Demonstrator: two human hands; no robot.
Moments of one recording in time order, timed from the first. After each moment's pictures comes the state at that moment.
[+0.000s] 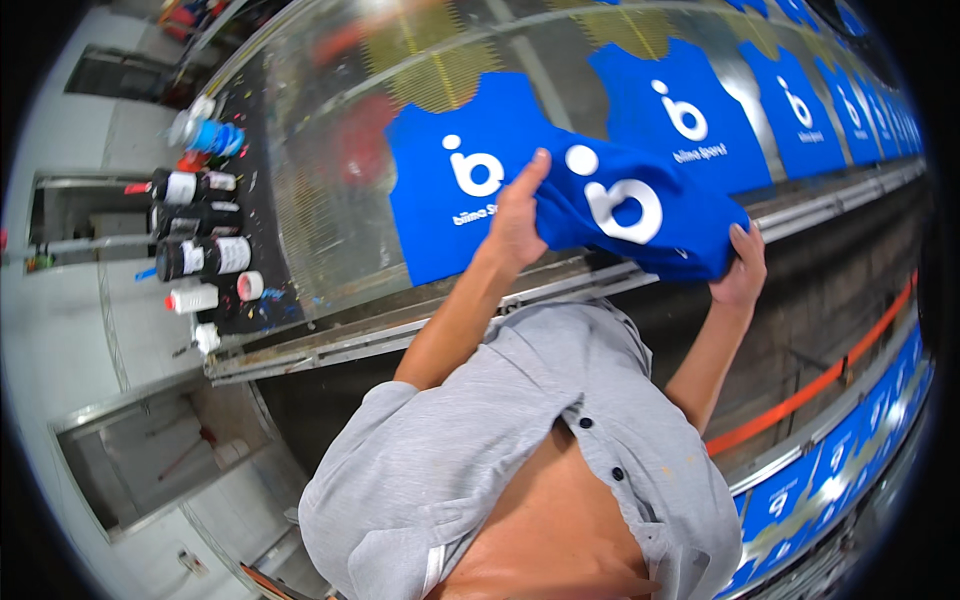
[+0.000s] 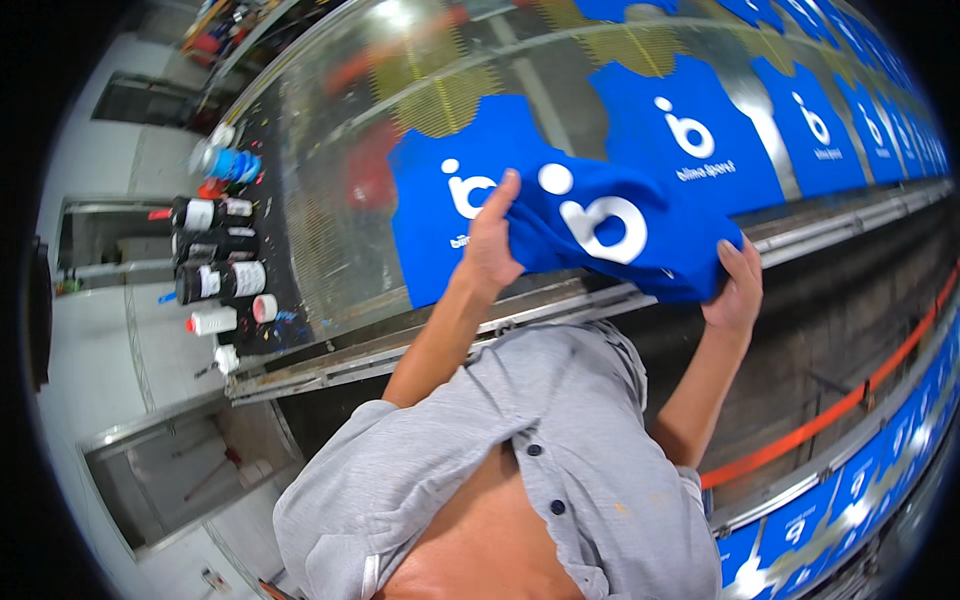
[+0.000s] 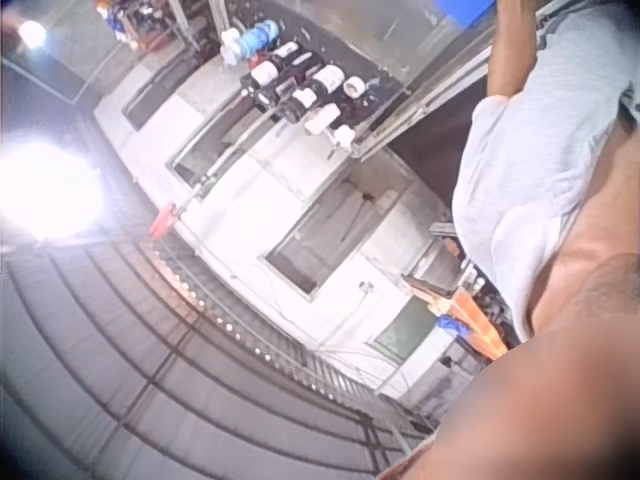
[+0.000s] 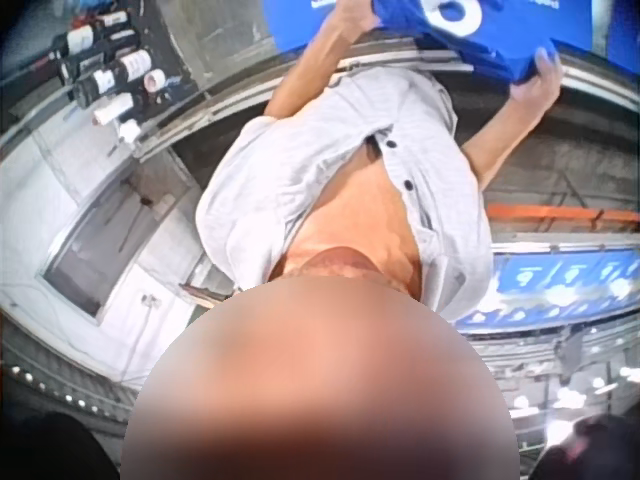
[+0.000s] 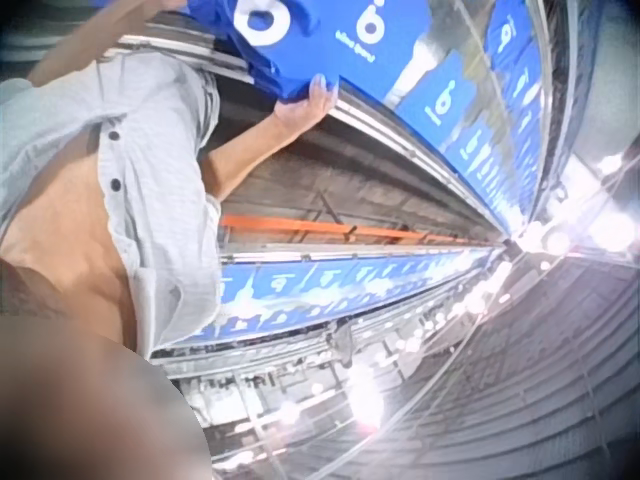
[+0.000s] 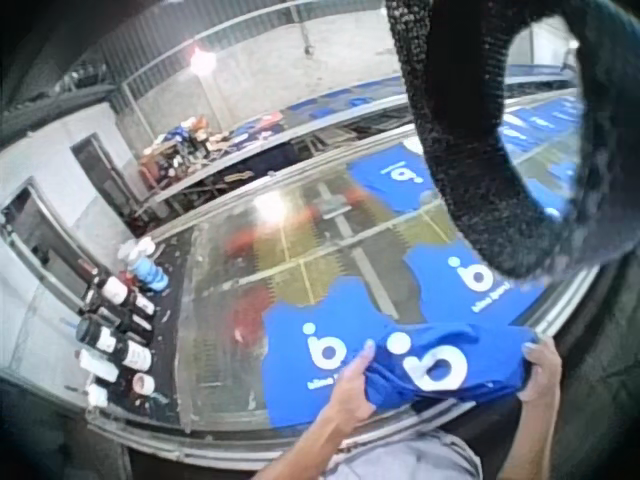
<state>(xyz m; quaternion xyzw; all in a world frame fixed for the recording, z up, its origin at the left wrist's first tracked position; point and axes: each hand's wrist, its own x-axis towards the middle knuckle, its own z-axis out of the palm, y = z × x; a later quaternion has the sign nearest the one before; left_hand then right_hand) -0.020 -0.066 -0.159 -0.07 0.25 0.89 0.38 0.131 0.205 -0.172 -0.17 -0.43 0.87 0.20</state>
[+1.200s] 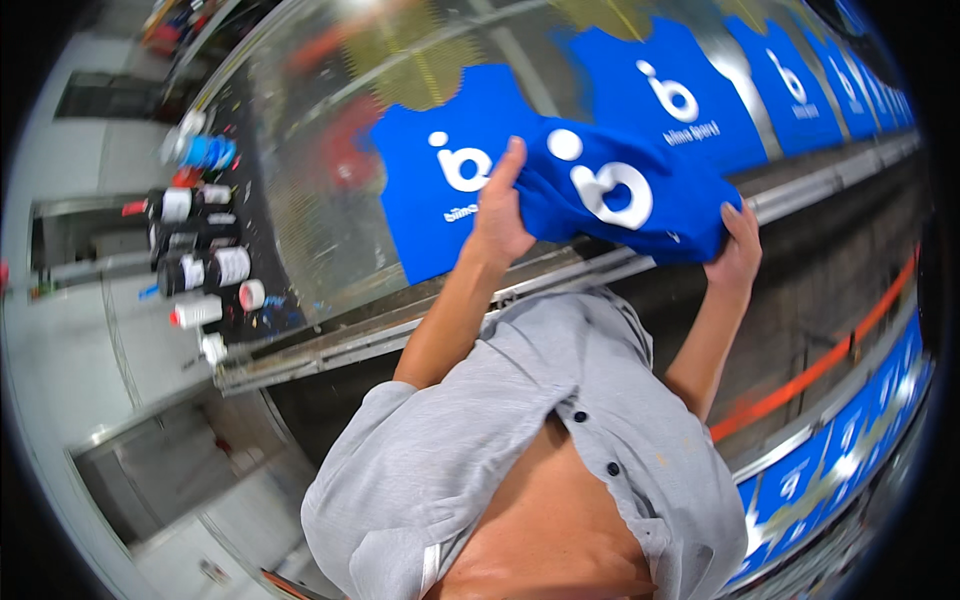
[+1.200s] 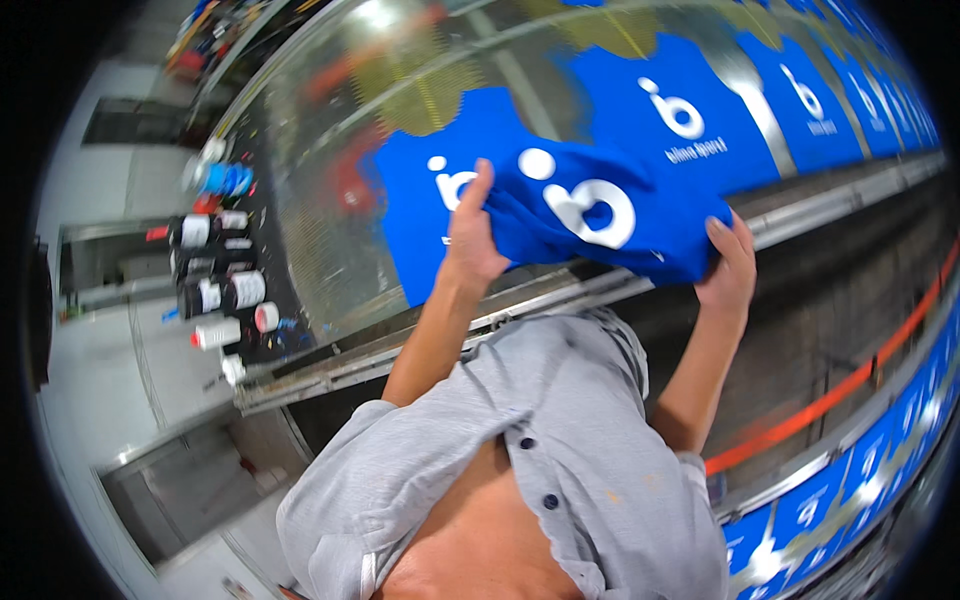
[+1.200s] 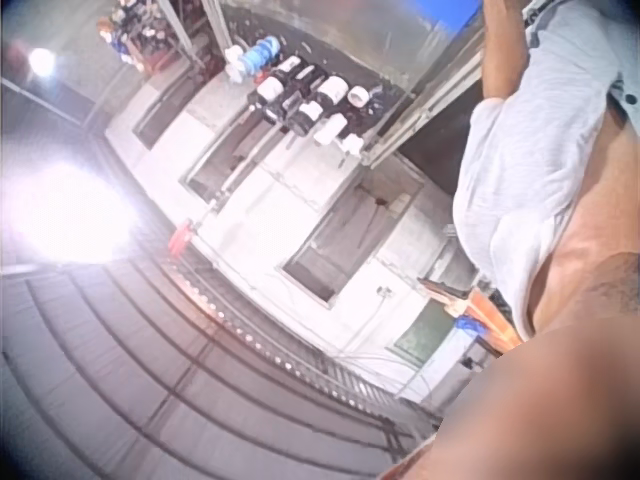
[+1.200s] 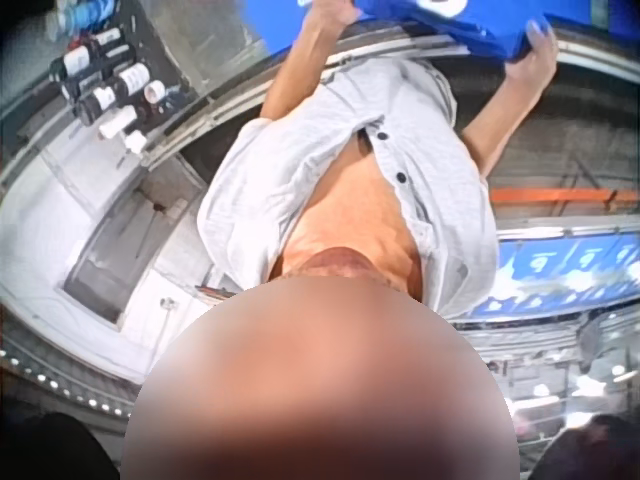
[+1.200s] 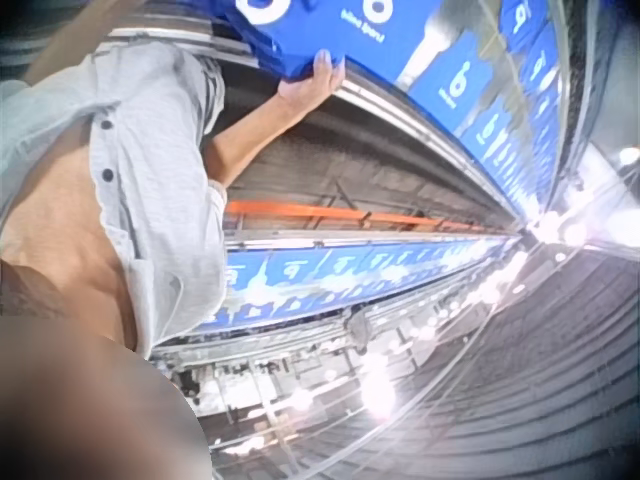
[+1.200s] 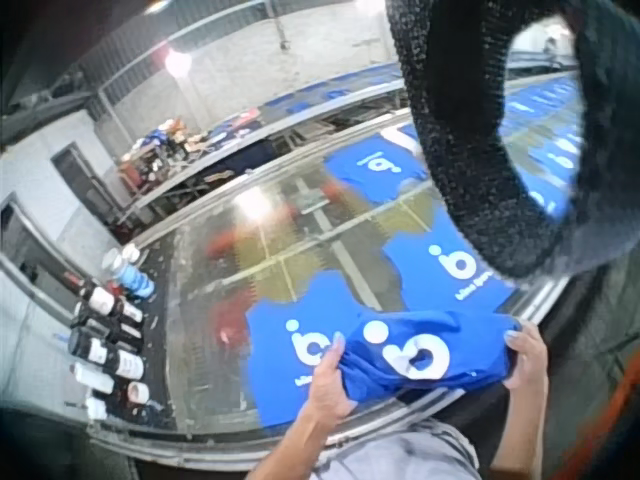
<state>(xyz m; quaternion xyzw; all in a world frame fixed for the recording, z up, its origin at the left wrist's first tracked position) -0.021 -0.068 -0.157 -0.06 0.25 0.89 0.38 0.122 0.205 -0.174 -0.19 -0.43 0.86 0.19</state>
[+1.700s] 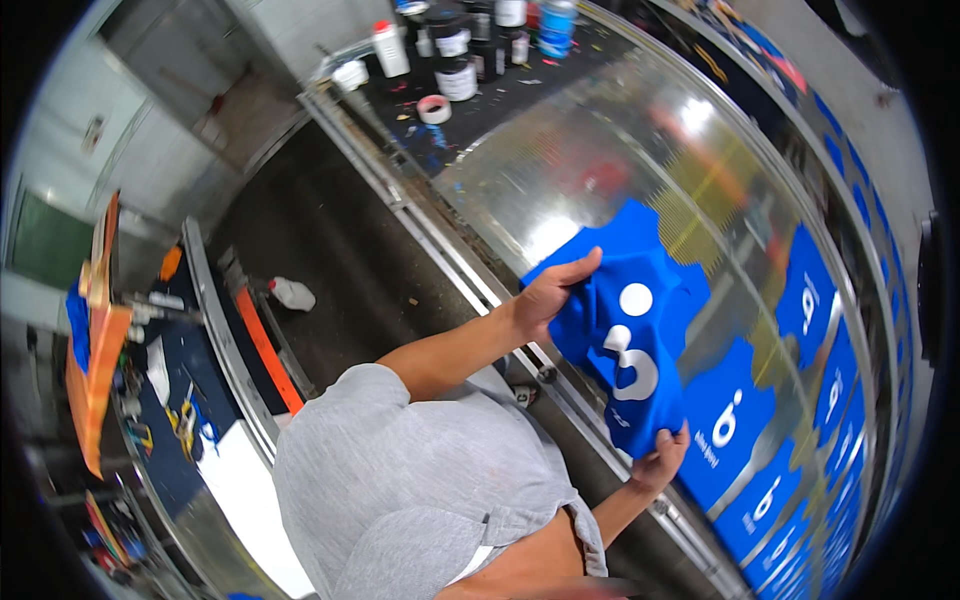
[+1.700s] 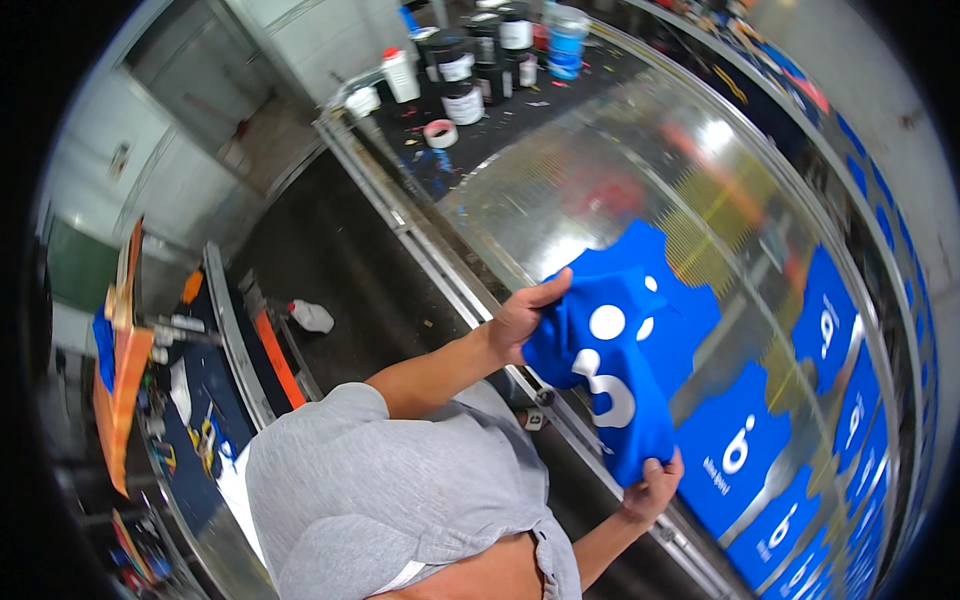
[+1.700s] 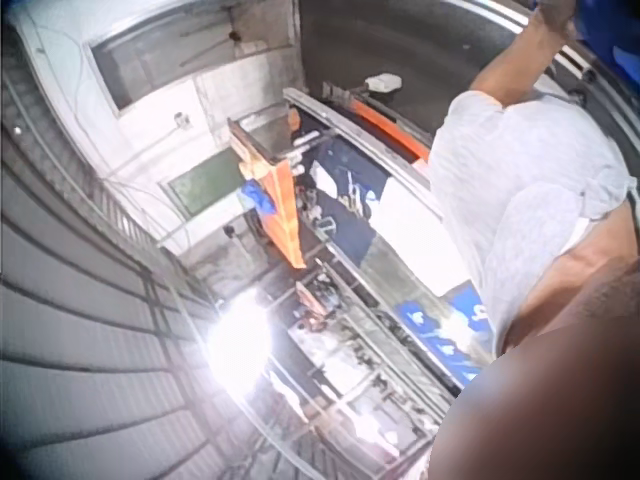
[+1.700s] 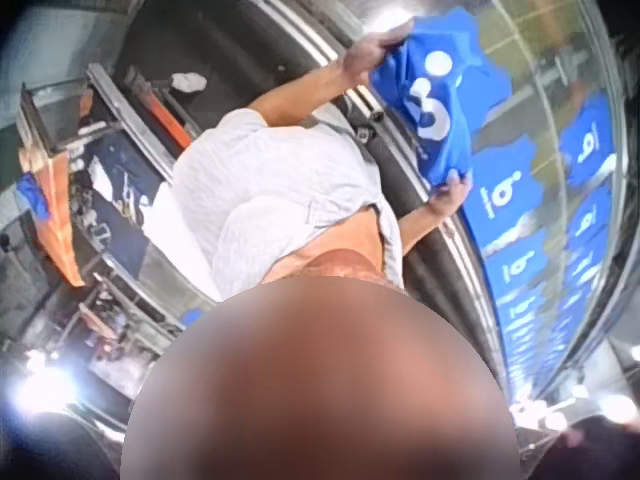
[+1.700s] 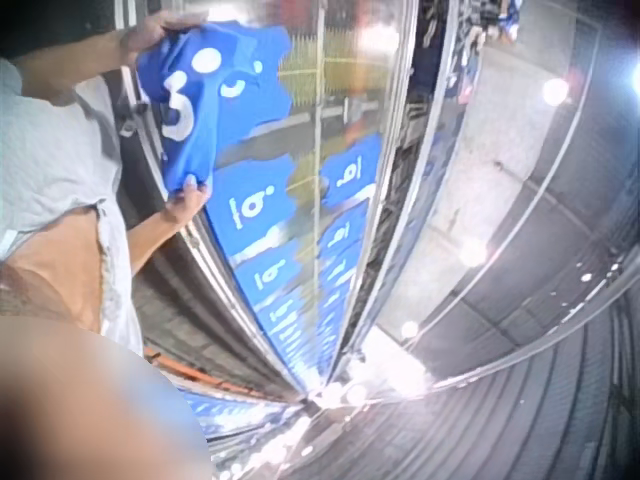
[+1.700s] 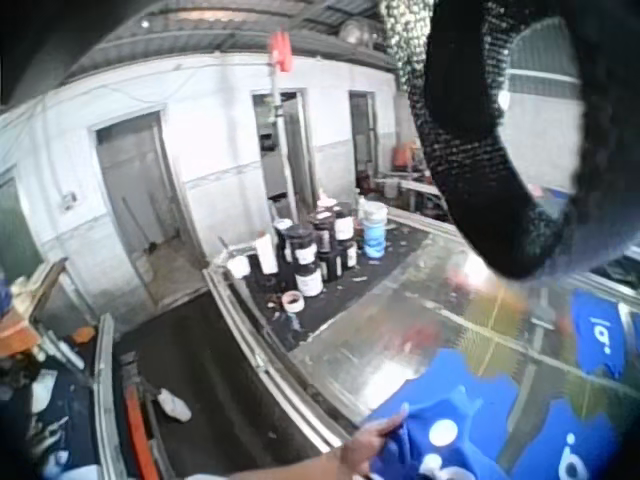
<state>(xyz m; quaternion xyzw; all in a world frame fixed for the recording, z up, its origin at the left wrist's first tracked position) 0.072 -0.224 -0.088 0.01 0.11 0.99 0.12 0.089 0.099 -0.149 0.01 -0.53 0.84 -0.13</state>
